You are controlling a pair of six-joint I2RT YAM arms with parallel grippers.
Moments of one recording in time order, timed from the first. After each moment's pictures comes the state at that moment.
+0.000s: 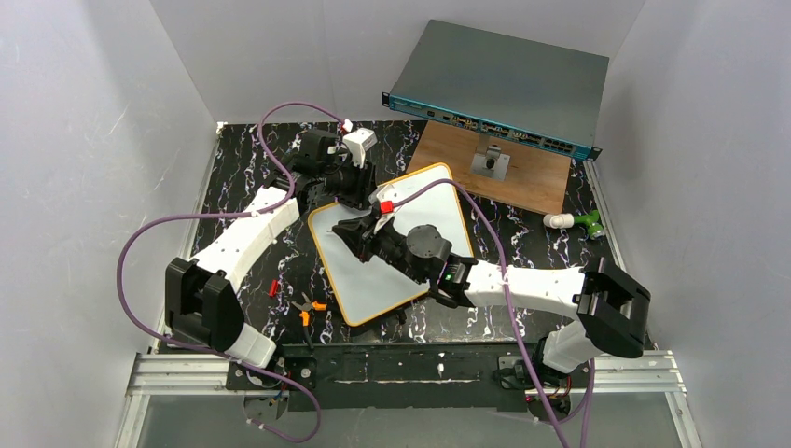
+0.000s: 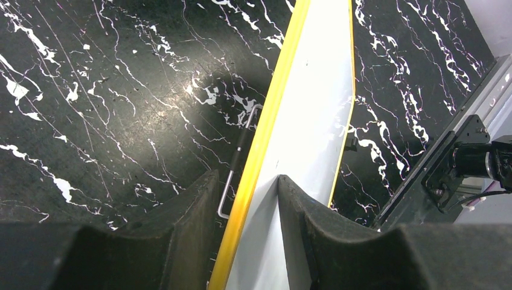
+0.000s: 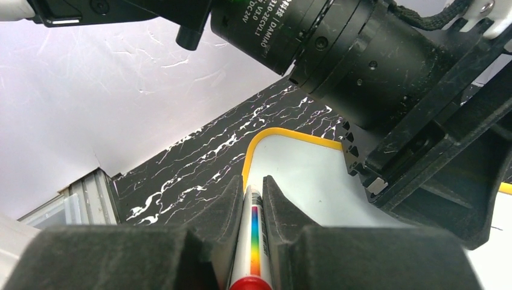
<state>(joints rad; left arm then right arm) -0.42 1.51 1.32 -0.53 0.45 -0.06 1.20 1.49 0.93 0.67 0.21 0.21</state>
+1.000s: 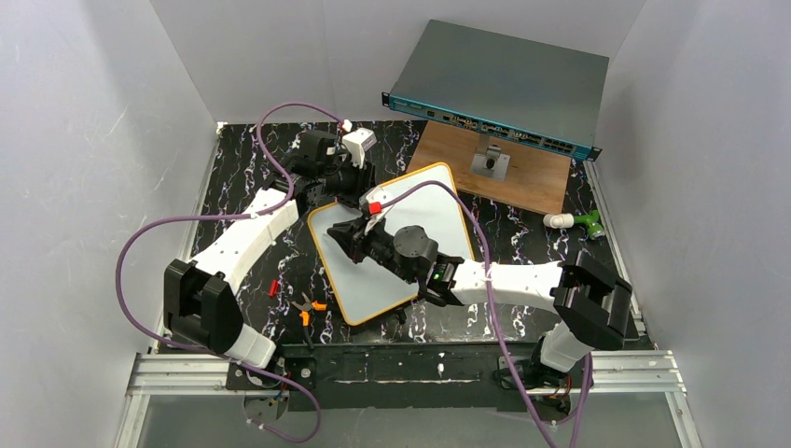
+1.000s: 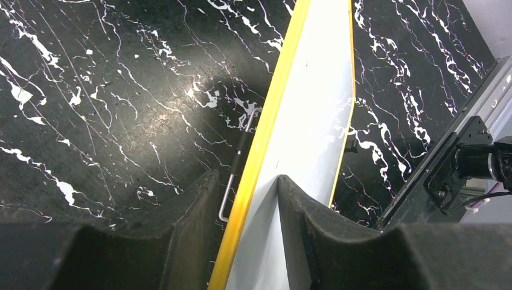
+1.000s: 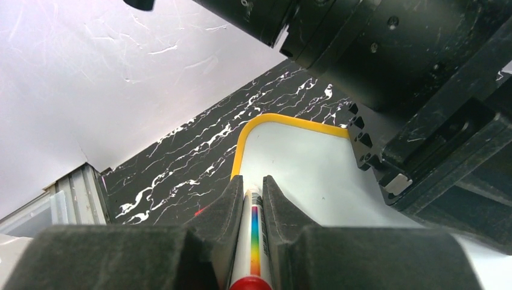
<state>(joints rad) -0.42 1.50 1.30 -0.51 0.45 -0.06 1.20 1.58 0.96 0.70 0.22 0.22</state>
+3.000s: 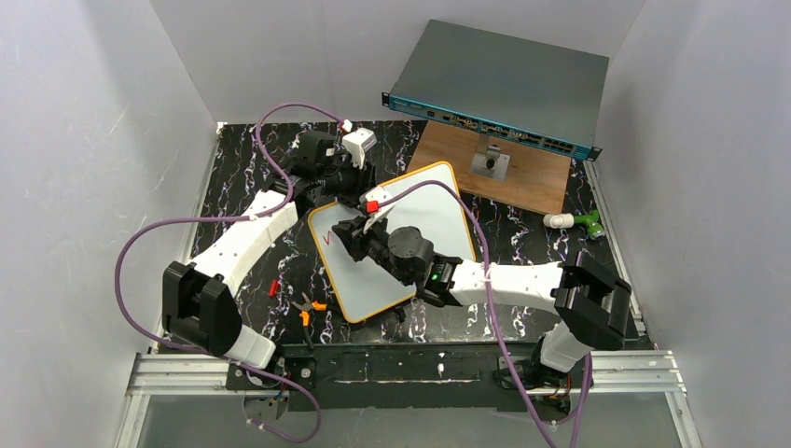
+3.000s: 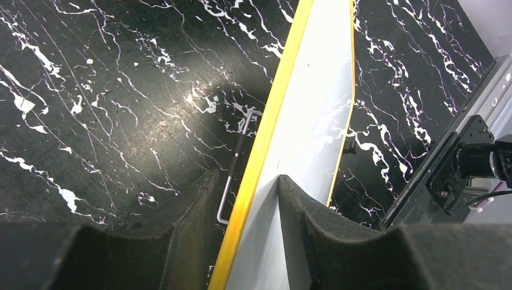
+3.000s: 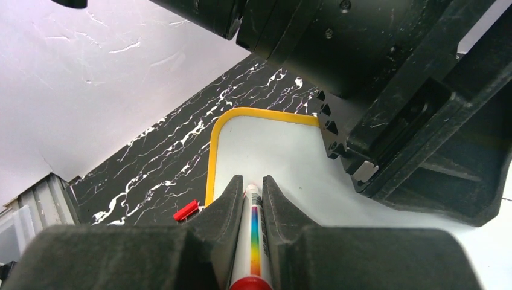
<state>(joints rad) -0.43 1.49 1.28 -0.48 0.46 -0.05 1.21 1.59 0.98 0.63 0.34 0.22</state>
